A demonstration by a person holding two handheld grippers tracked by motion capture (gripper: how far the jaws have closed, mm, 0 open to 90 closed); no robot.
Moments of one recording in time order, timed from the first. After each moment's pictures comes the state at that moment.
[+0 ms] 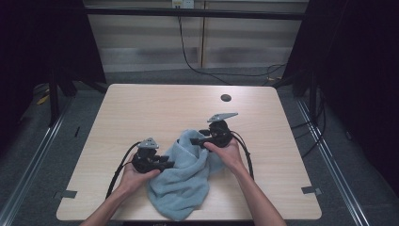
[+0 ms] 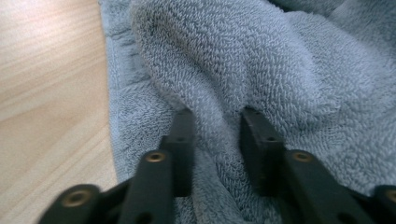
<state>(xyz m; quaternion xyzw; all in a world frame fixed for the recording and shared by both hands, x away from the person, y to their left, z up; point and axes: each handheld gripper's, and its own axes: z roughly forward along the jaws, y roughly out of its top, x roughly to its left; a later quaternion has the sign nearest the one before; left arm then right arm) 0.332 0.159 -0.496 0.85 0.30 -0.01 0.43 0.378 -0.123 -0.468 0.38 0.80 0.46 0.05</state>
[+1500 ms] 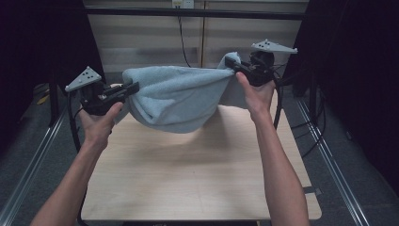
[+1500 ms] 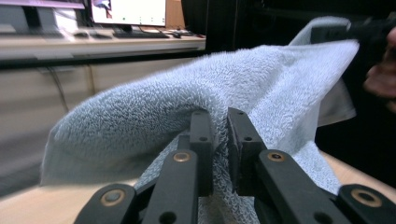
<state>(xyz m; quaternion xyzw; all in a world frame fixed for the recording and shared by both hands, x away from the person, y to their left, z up) 0.358 0.223 -0.294 0.70 0.32 0.21 0.60 0.392 -0.189 -0.251 0.40 0.67 0.57 0.28</state>
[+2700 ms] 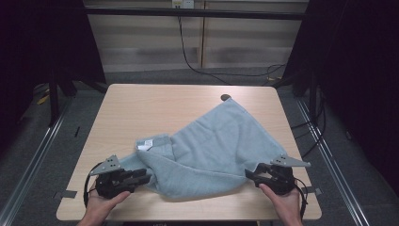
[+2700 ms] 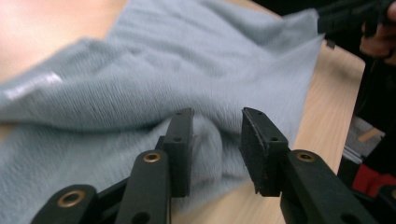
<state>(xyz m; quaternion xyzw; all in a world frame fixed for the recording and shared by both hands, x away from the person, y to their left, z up) 0.252 0.234 -0.456 0.80 0.31 0.04 0.52 0.211 -0.261 -0.460 0.50 0.73 0.44 0.16</state>
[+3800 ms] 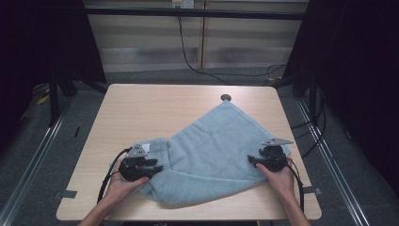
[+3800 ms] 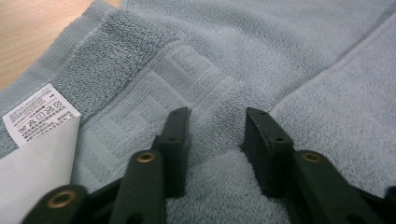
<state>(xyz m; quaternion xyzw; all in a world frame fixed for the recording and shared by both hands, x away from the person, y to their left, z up) 0.306 0.190 -0.495 0.86 0.31 0.07 0.40 0.295 -0.279 -0.502 0.53 0.77 0.31 0.19</state>
